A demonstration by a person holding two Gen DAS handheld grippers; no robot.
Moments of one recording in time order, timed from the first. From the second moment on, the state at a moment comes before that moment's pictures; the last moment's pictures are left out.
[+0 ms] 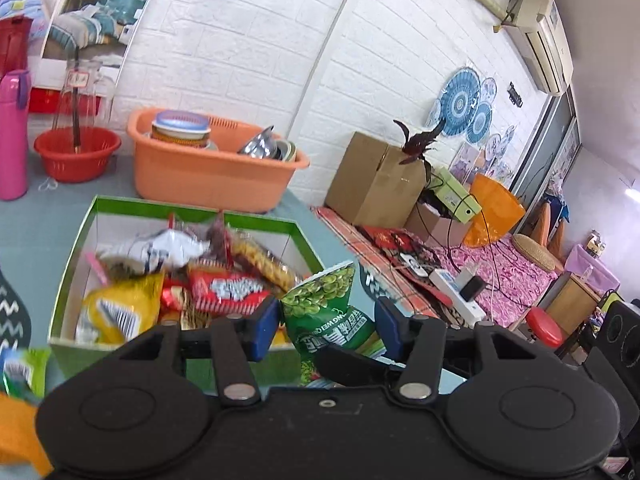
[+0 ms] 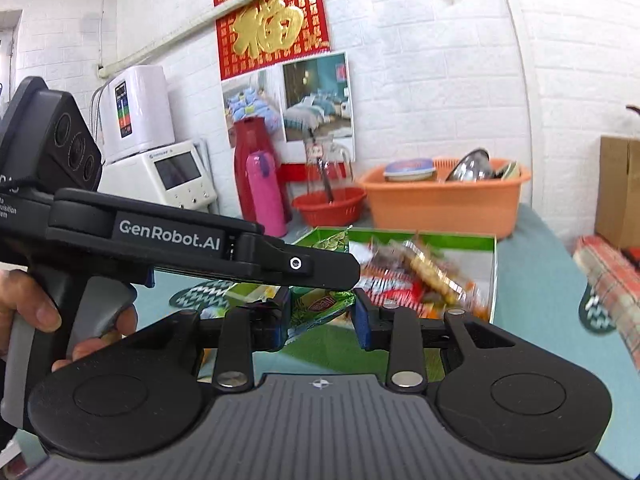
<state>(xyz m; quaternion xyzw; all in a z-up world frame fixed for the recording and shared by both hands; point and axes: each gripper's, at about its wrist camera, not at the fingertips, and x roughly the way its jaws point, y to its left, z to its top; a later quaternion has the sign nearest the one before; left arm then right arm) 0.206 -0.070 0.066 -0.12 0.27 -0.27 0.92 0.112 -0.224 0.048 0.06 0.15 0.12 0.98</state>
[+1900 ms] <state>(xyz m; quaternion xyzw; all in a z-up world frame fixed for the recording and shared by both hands) 0.135 -0.054 0.015 -0.05 0.36 -0.21 0.91 0.082 -0.252 -0.015 0.02 0.28 0.04 0.96</state>
